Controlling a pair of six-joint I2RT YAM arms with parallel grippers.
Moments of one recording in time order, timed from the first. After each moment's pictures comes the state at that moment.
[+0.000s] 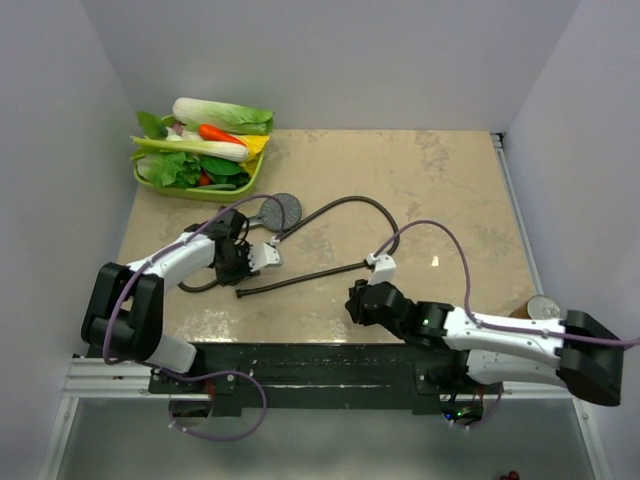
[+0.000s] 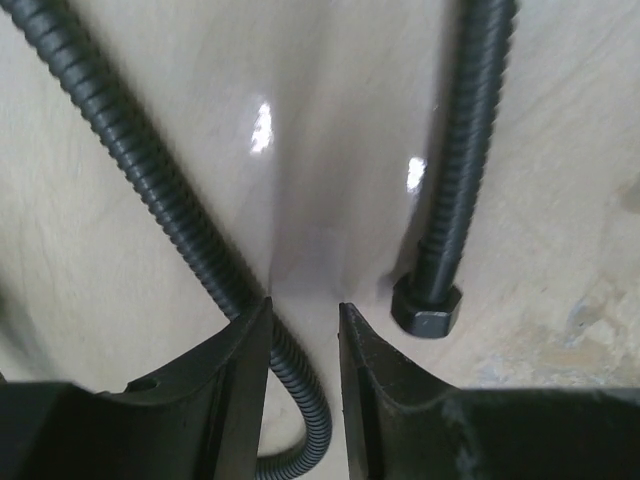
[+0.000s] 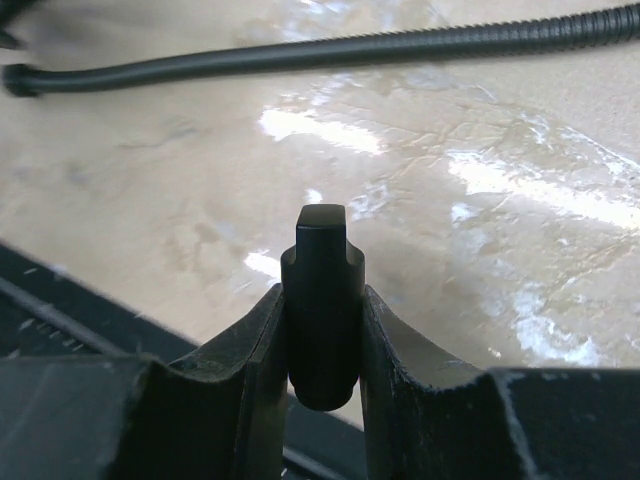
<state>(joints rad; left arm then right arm) -0.32 1.49 0.82 -0.67 0.14 0.98 1.17 0.96 0.44 -0.15 0.46 0.79</state>
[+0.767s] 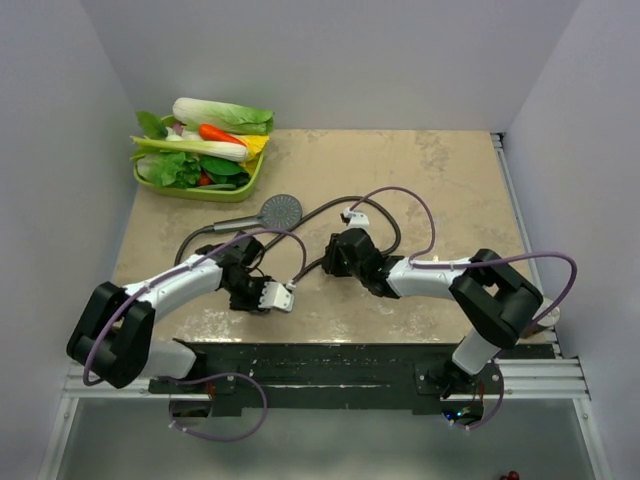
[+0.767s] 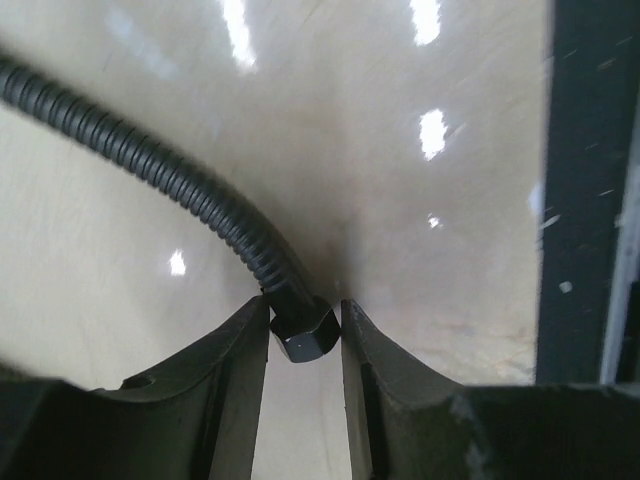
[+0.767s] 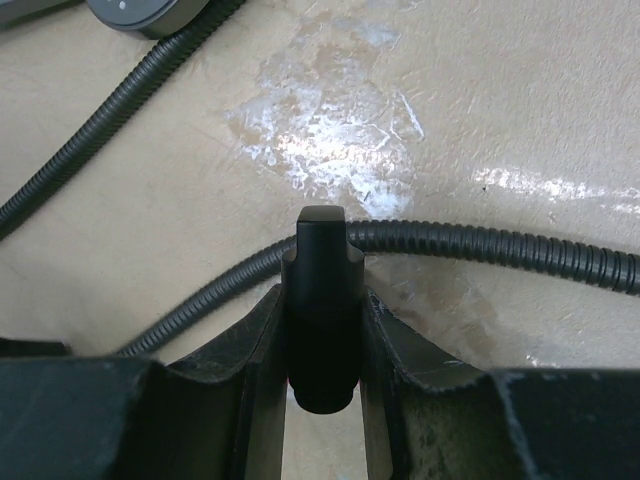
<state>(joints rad) -0.47 1.33 0.67 -0.73 0.35 1.24 0.83 1.64 0.75 0.23 0.23 0.70</state>
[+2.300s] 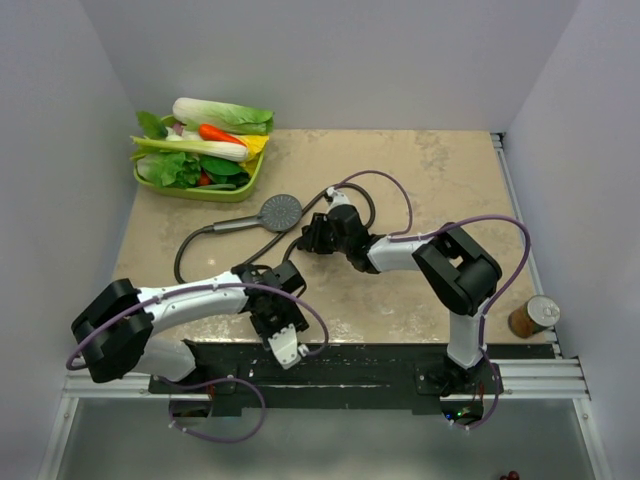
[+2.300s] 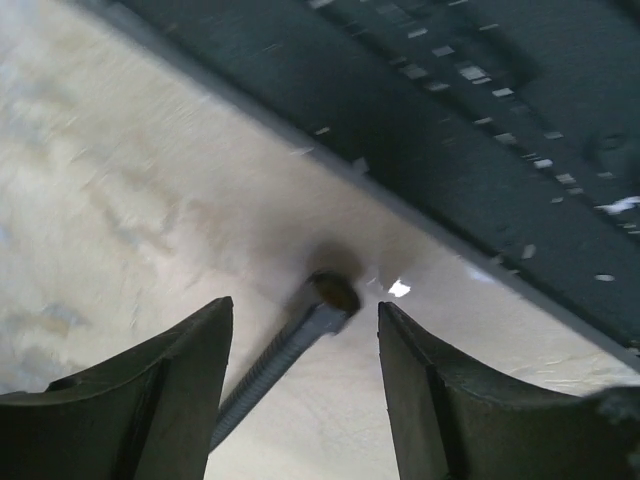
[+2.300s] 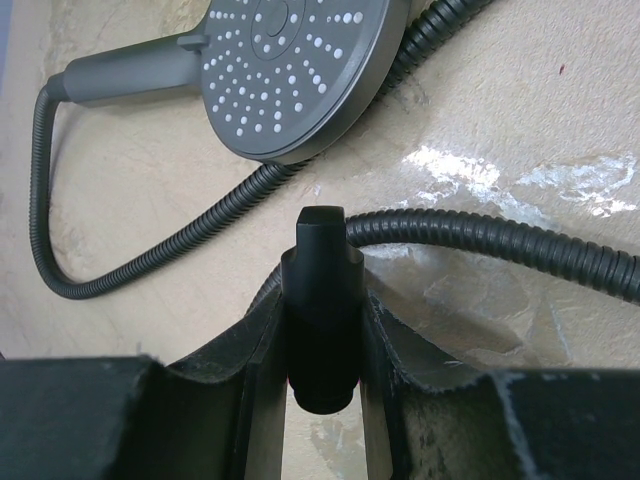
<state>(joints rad) -0.93 1.37 0.75 -0.78 0.29 1.63 0.73 1.93 0.99 0.41 -0.05 0.68</state>
